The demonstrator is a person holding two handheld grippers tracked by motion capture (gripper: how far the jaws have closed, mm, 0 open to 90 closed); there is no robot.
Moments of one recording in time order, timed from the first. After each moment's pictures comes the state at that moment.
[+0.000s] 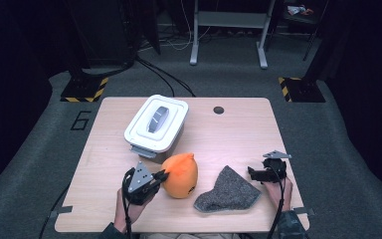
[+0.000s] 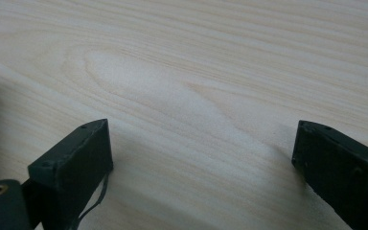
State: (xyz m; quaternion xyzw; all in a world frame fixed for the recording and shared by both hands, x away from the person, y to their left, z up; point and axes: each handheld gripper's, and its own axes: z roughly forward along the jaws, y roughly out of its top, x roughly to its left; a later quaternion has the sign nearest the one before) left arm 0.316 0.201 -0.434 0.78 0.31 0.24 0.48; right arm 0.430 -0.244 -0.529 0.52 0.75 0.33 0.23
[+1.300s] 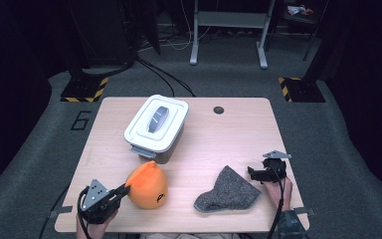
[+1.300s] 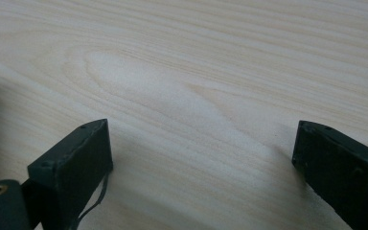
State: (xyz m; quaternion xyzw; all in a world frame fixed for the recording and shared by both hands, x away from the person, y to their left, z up) left arm 0.273 0.293 -0.448 0.75 0.41 0.25 0.46; right arm 0.430 -0.243 -0.528 0.52 0.75 0.33 0.22
